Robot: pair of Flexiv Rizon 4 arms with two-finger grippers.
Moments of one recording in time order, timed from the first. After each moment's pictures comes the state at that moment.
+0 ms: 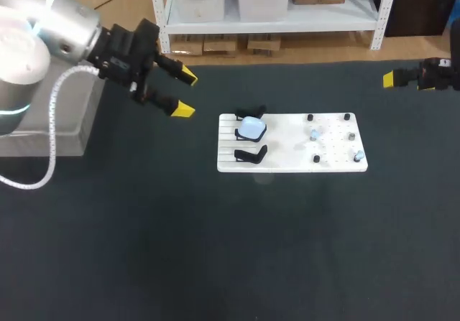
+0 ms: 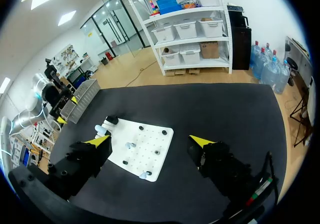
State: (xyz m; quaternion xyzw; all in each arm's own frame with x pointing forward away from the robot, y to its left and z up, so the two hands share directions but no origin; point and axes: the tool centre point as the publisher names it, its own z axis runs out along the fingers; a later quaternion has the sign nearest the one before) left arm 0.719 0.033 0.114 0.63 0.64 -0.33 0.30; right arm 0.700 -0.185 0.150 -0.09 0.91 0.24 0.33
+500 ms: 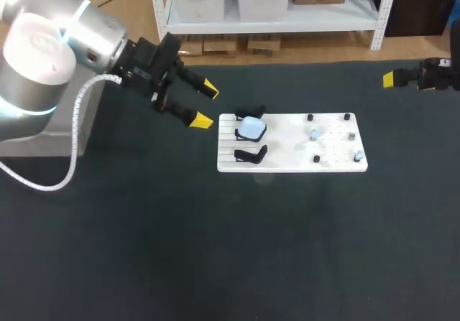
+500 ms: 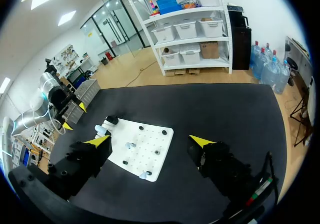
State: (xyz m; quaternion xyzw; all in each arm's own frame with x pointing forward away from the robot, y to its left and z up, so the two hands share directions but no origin) left arm 0.712 0.000 0.089 0.64 0.61 -0.38 0.28; right arm 0.701 -0.185 0.150 -0.09 0.91 0.24 0.33
